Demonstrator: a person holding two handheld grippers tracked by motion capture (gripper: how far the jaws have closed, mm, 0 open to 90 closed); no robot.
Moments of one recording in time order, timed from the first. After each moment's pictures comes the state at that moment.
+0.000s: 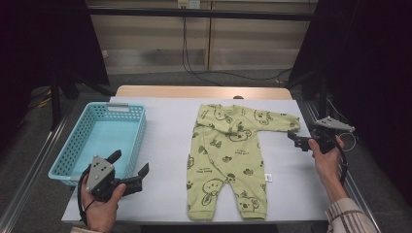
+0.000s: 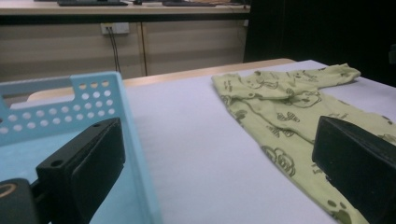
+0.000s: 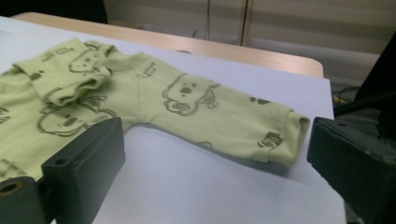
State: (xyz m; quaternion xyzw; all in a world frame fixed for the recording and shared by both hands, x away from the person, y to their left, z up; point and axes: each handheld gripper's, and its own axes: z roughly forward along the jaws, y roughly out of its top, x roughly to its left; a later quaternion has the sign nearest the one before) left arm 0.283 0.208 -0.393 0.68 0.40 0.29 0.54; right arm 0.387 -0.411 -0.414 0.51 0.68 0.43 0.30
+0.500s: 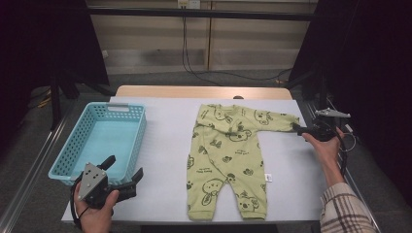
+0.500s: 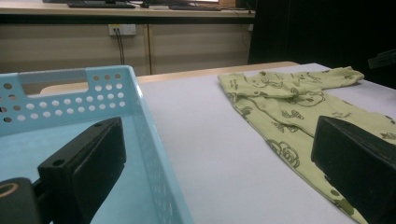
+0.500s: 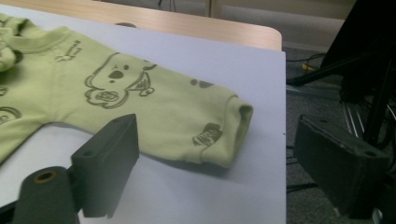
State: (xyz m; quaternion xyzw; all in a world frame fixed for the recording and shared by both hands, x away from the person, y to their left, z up) left arm 0.274 0.218 -0.401 0.67 0.41 0.30 0.55; right arm 0.432 -0.437 -0.427 0.56 0.68 0.36 0.30
